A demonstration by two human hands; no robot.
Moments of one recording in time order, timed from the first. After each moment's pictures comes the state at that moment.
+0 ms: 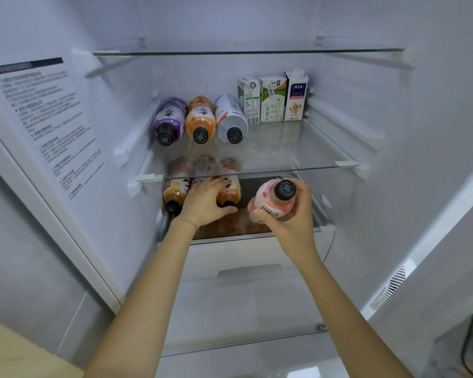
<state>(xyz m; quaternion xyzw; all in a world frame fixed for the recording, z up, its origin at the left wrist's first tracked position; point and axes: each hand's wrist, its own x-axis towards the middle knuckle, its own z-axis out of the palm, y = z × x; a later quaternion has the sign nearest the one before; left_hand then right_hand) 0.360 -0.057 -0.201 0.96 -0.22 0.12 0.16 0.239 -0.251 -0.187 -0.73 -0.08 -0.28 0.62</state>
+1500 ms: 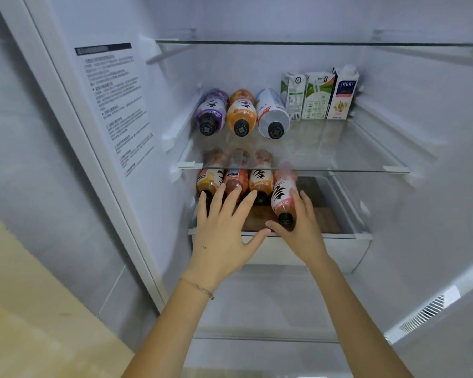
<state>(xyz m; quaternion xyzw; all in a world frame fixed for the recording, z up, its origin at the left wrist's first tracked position) 0.221 -0.050 -0.188 0.95 -0.14 0.28 0.11 0.283 -0.241 -0.242 -0.91 -0.06 -0.14 0.40</state>
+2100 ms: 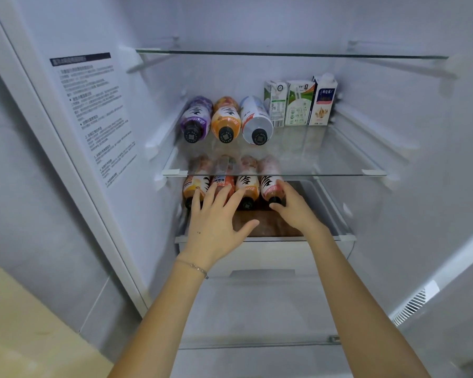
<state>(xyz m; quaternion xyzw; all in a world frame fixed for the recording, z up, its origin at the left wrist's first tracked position) 0.259 -0.055 -0.185 0.95 -0.15 0.25 0.11 0.335 -0.261 -0.205 -0.91 -0.05 -0.04 0.42</state>
